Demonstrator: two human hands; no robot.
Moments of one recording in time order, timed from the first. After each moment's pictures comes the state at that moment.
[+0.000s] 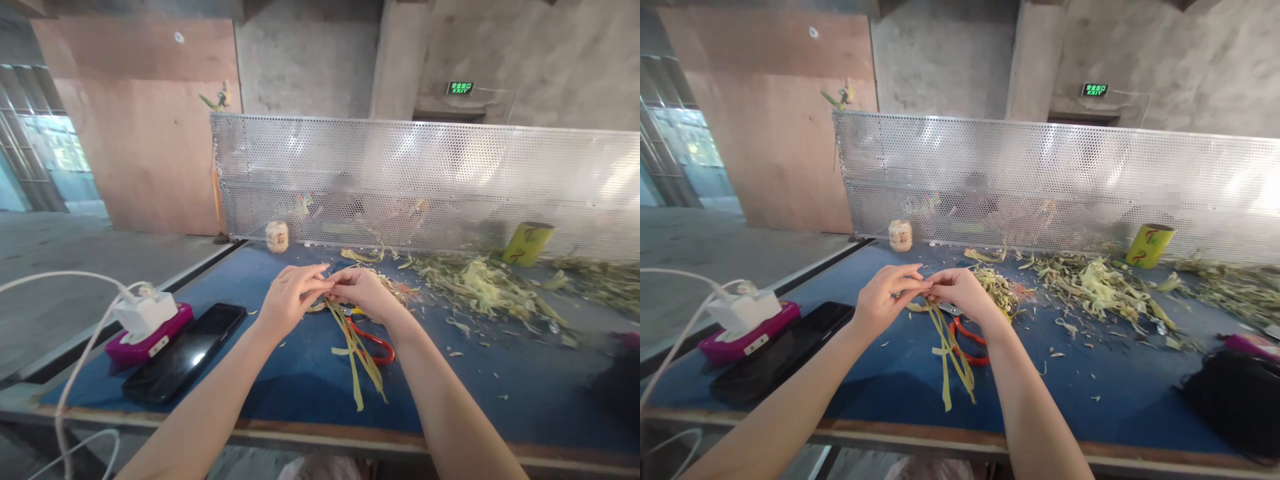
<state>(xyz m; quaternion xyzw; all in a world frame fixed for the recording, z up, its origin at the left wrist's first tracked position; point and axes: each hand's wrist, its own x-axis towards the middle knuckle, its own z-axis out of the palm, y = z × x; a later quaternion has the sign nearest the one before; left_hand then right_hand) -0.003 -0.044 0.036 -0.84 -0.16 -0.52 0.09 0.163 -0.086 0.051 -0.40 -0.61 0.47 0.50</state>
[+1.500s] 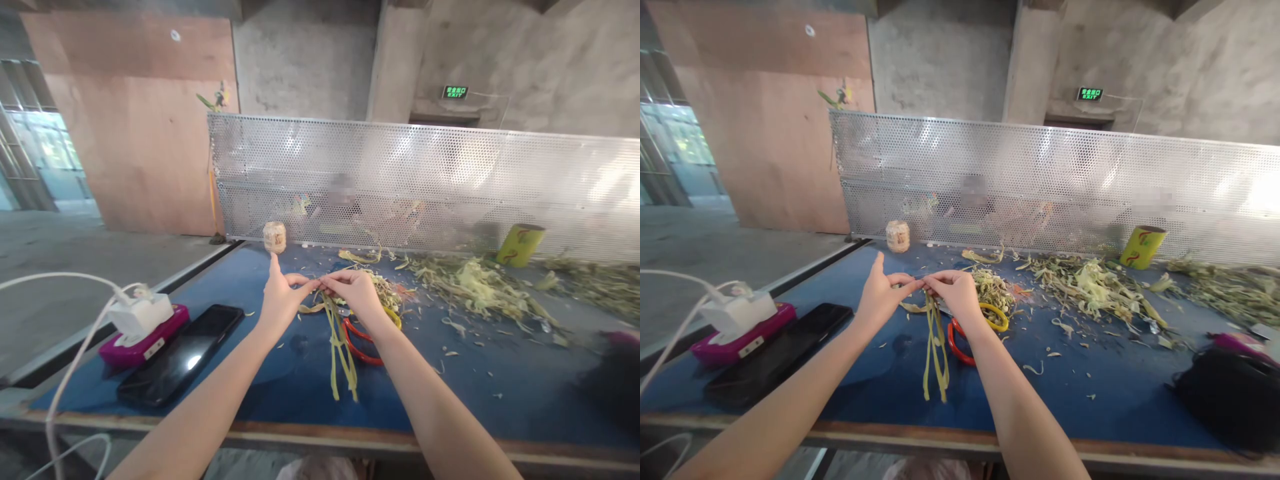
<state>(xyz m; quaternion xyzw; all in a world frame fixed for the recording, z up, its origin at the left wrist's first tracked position) 0.010 -0.047 0.042 -0.67 -0.42 -0.52 -0.33 0.149 -0.071 0.037 -0.47 -0.54 0.36 0.60</state>
